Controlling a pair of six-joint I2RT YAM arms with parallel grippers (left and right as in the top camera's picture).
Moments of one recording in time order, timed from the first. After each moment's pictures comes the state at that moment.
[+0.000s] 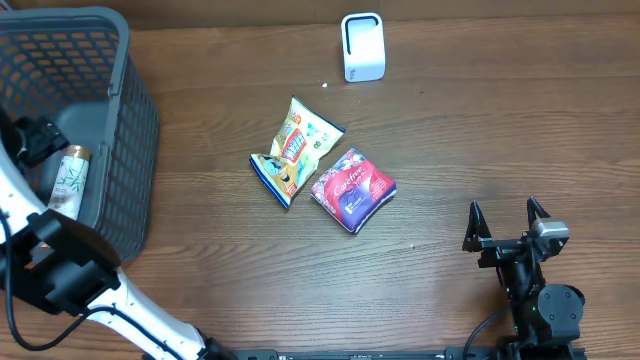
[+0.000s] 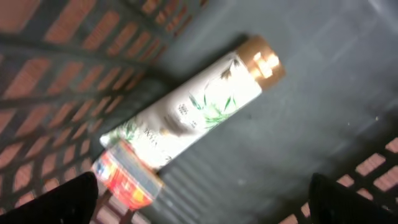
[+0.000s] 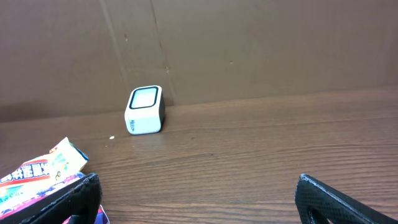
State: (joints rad) left arm 0.70 2.14 2.20 -1.38 -0.08 -0.08; right arm 0.06 0.01 0.02 -0.03 -0.04 0.15
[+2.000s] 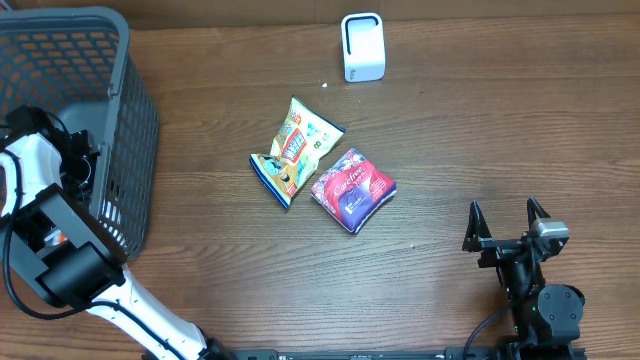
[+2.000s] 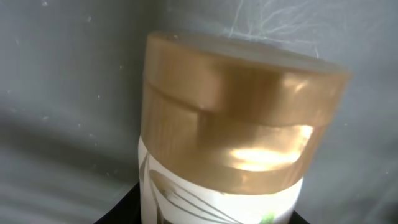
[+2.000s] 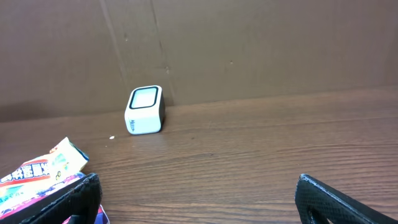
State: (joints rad) left arm 0.65 2.15 1.67 -0.97 0.01 0.24; right arm 0.06 0.01 0.02 -0.04 -0.04 0.15
